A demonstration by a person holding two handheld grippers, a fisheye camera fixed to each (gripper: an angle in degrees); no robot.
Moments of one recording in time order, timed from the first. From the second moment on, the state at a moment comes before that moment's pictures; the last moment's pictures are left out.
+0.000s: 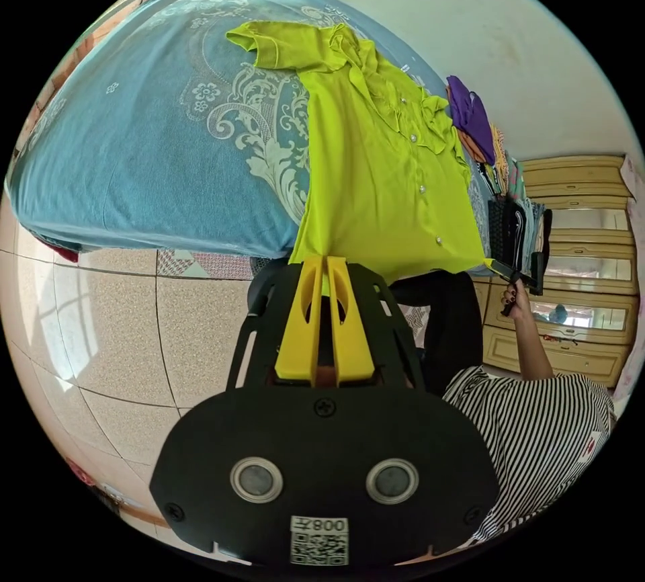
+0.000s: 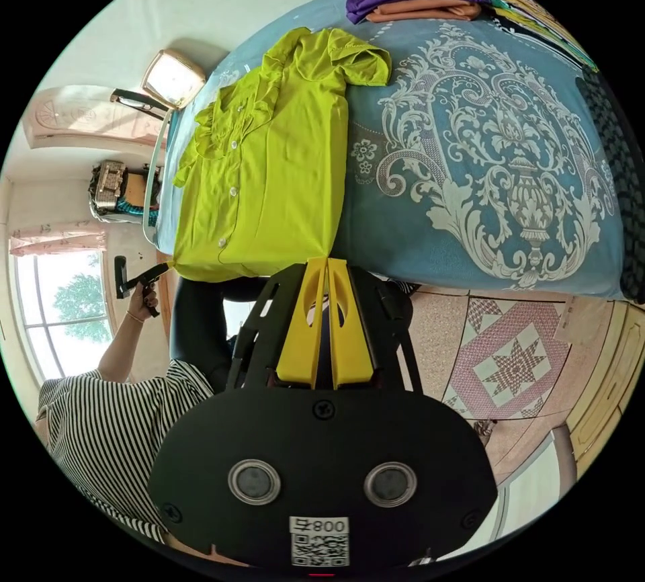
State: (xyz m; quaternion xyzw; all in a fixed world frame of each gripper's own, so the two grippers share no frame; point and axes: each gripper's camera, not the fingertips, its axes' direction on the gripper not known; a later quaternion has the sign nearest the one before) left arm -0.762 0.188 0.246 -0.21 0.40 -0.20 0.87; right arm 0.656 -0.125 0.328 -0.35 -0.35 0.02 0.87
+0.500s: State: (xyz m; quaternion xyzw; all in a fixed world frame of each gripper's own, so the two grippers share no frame) left arm -0.694 0.114 0.292 -0.10 0.34 -0.16 0.92; right arm 0.608 -0.184 0.315 -0.24 -0.34 0.04 0.91
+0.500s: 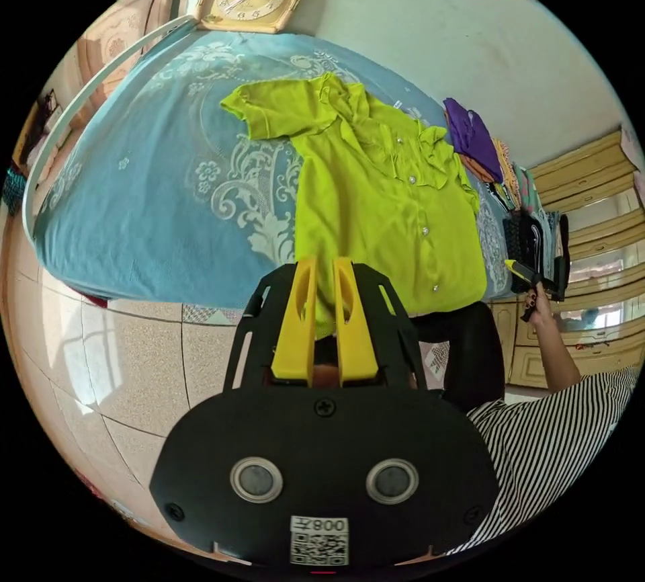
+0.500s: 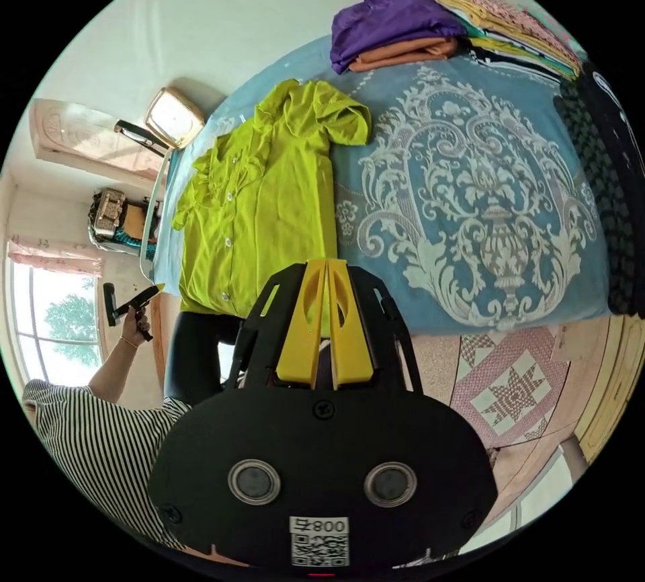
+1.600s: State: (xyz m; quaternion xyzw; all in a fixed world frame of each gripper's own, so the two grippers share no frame) left arm -0.330 -0.190 0.566 -0.01 0.45 -0.08 0.89; right arm 0.318 -0.455 0.468 -0.24 -0.28 -0.13 0.92
